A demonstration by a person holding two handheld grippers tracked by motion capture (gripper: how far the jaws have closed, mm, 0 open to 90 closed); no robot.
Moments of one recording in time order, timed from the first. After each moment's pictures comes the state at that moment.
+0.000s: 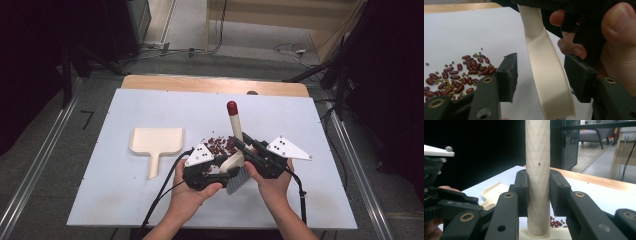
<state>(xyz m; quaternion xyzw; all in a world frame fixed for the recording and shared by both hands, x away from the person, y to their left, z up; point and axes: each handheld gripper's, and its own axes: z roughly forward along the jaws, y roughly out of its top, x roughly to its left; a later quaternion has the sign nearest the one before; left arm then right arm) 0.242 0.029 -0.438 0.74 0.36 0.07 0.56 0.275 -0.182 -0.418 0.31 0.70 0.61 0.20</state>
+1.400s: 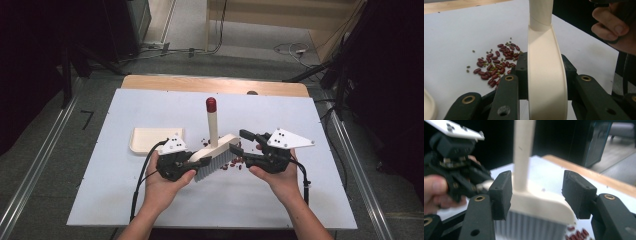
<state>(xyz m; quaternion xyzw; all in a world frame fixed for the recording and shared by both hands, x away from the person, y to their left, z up) 0.257 0.096 -0.433 0.77 0.36 0.09 0.53 0.290 -0.194 -0.397 0.23 0.77 0.58 0.14</state>
